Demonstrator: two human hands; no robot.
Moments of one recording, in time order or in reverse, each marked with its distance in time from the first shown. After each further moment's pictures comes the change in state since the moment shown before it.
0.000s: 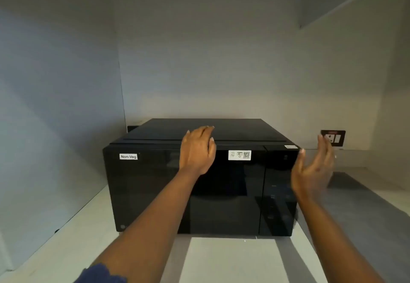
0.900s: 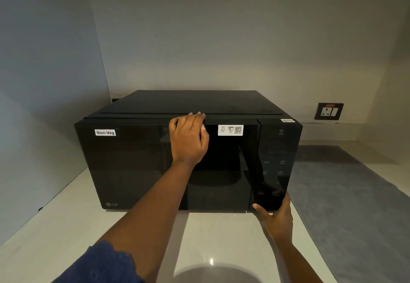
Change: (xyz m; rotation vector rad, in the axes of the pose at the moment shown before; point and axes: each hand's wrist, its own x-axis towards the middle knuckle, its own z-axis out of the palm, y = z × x) left_hand -0.021 0.001 0.041 0.012 0.245 0.037; right_hand -0.156 0.099 0.008 0.023 -0.527 0.623
